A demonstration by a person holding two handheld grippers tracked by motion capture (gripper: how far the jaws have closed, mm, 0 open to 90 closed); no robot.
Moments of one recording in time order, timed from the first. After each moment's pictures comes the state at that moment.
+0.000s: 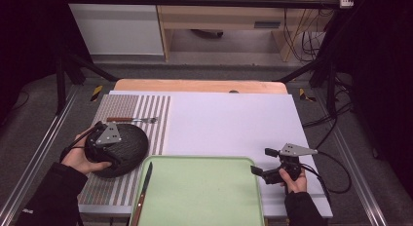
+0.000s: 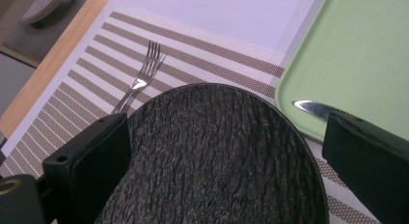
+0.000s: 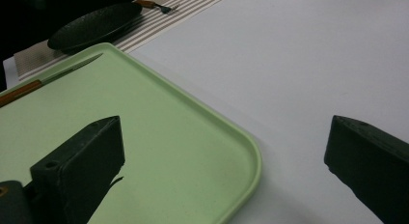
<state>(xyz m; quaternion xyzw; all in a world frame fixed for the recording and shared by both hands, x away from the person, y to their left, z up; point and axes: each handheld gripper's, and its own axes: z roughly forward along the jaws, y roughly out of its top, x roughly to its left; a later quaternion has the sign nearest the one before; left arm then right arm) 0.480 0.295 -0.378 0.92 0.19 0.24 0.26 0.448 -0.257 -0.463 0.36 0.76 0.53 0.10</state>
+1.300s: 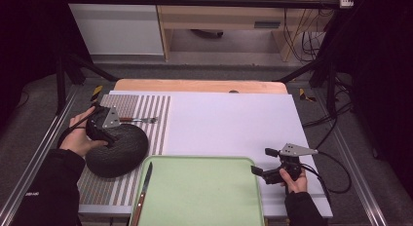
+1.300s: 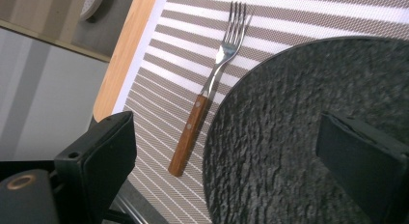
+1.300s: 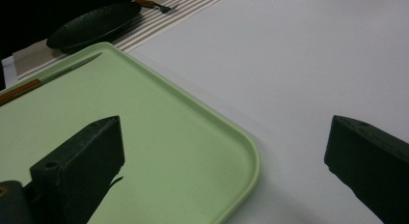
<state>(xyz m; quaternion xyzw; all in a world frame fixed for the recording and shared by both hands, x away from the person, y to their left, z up) 0.538 0.312 -0.373 0.92 0.14 0.32 0.15 0.447 -0.258 -0.463 0.36 0.76 0.53 0.10</state>
